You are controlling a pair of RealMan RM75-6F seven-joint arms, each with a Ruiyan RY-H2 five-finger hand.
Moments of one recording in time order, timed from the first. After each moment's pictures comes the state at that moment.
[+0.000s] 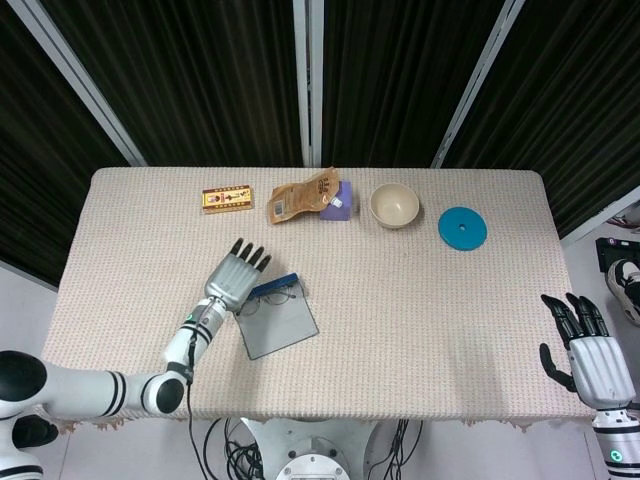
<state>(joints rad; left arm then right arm) -1.07 -1.51 0.01 -1.58 0.61 1.00 0.95 0.05 -1.16 0.01 -1.49 -1.61 1.55 0.12</state>
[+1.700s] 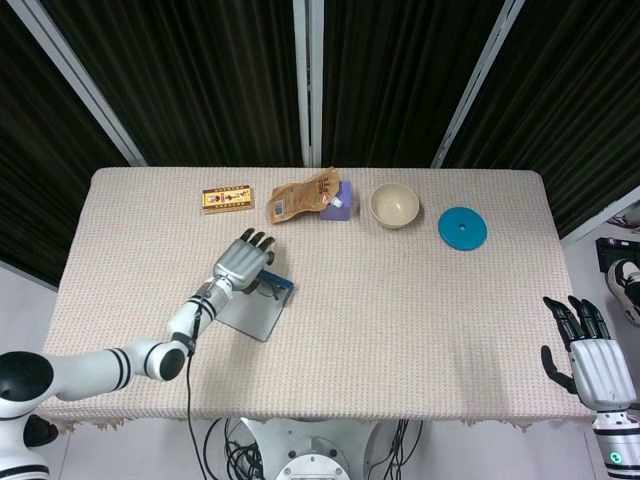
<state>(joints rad) -1.07 -1.54 -0.08 -1.33 0.79 0.71 0.54 0.04 -1.16 0.01 -1.50 -1.60 1.53 0.10</state>
